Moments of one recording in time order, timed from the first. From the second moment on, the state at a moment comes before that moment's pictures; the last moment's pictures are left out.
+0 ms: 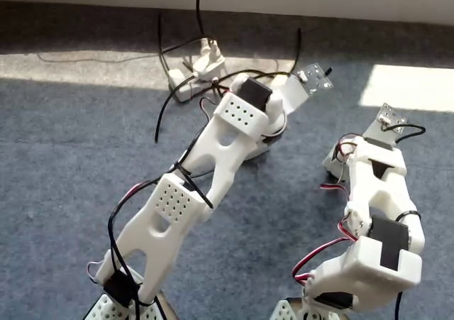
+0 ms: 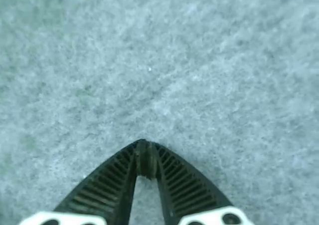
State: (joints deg) left arm 27.2 62.2 -75.6 96.4 -23.0; right arm 13.5 7.0 32.1 43.7 -16.6
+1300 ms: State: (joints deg) left arm 32.0 56.0 -47.8 99.1 -23.3; right arm 26.3 7.1 32.6 36.7 -34.9
